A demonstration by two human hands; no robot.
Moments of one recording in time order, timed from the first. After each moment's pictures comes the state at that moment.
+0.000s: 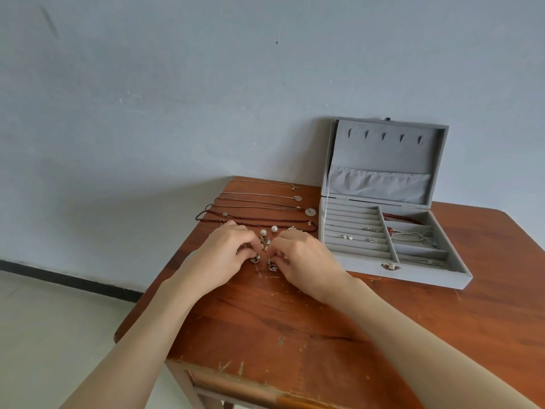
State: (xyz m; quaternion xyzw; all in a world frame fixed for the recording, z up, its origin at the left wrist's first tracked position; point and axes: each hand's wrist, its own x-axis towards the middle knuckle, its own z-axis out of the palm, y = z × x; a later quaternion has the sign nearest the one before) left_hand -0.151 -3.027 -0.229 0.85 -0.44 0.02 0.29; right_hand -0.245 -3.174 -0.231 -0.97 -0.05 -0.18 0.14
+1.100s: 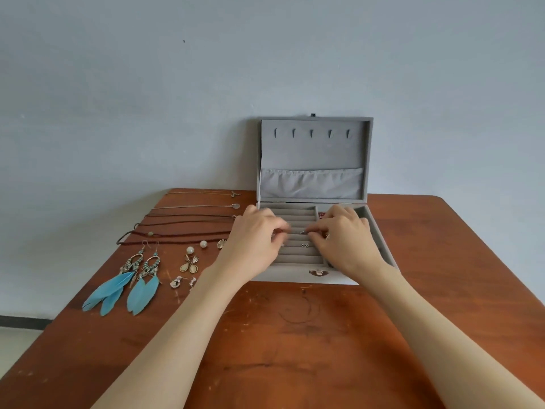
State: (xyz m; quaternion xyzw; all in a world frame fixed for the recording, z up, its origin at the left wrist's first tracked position) left_hand -0.196 -3.179 -0.218 0.83 -0.49 0.06 0.26; right_hand -0.300 -3.308 -0.222 -0.94 0.23 -0.22 0.13
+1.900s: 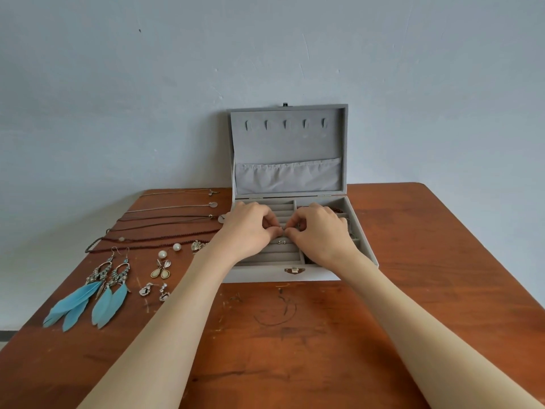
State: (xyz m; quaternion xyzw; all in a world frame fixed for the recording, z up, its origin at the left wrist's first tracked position) left_hand -0.198 -3.215 -0.206 0.86 -0.45 -0.06 0.25; right_hand -0.295 -3.312 -0.221 -0.92 0.26 -0.18 0.24
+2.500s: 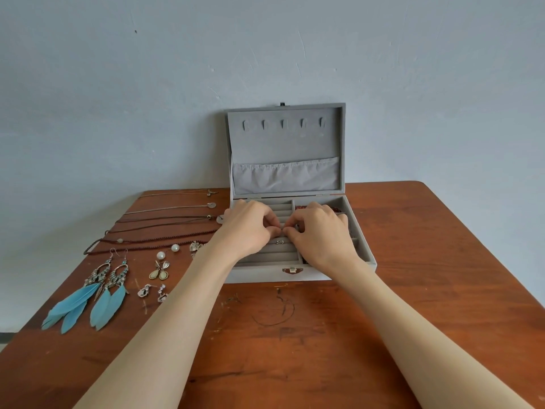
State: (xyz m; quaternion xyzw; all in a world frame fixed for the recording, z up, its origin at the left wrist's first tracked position) left_hand -0.197 -3.220 -0.207 0.86 -0.44 -0.02 0.24; right_hand -0.298 -3.309 -0.223 -0.92 0.25 -0.22 0.20
